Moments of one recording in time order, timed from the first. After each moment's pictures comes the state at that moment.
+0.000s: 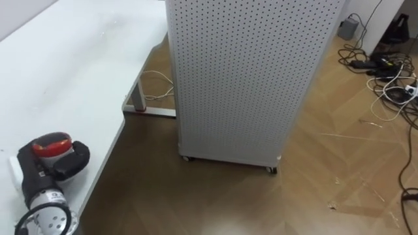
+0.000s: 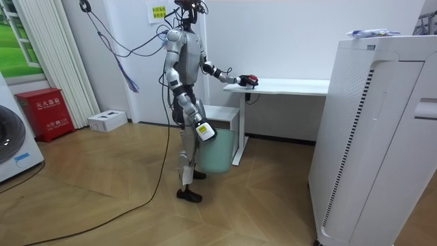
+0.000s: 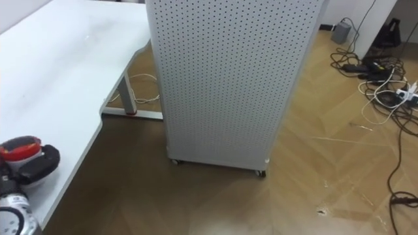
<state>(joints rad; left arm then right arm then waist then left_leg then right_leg) -0.39 0.36 -0.08 0.87 -0.32 -0.35 0.59 0.04 -0.27 0.27 0.90 0.22 -0.13 0.04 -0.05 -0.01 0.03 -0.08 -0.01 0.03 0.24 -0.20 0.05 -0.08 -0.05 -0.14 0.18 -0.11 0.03</state>
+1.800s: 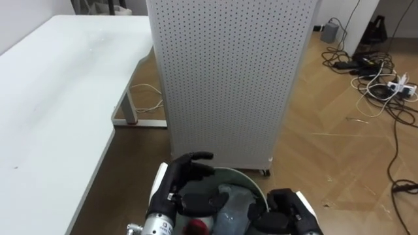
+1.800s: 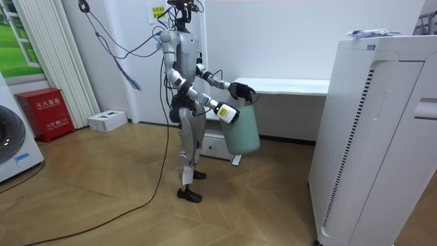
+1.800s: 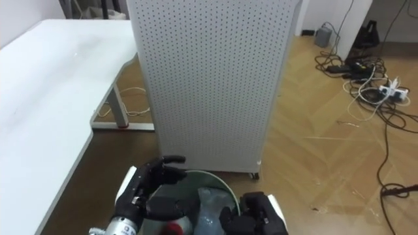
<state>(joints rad) -0.16 0.13 -0.38 0.49 -0.11 -0.25 0.21 -0.14 -0.22 0.29 0.65 0.18 -0.13 -0.08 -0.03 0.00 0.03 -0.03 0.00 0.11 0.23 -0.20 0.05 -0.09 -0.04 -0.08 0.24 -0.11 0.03</state>
